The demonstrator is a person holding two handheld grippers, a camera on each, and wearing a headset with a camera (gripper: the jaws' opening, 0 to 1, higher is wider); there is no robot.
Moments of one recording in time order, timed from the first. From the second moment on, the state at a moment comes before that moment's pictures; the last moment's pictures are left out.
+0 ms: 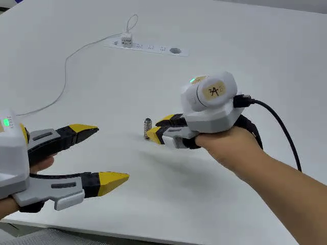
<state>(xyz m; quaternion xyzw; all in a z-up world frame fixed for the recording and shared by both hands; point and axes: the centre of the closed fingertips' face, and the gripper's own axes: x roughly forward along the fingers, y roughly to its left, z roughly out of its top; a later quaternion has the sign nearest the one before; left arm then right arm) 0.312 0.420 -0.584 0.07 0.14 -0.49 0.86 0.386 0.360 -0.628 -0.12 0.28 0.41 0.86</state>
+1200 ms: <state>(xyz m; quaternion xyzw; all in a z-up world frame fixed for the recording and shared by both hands) 0.314 0.418 -0.589 0.07 0.15 -0.49 0.86 0.324 0.304 -0.622 -0.14 0.29 0.41 0.85</state>
